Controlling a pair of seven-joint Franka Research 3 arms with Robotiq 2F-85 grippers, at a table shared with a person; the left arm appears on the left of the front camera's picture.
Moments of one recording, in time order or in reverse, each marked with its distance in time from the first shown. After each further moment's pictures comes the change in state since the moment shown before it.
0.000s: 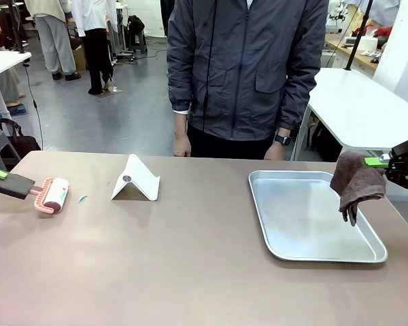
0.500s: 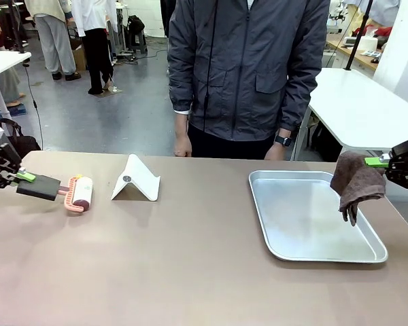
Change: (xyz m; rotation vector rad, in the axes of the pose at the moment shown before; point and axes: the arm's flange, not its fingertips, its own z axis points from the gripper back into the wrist) left arm 0.000 -0.037 -0.057 0.005 0.077 -0.071; right arm 0.000 0.000 0.000 0.000 0.000 0.000
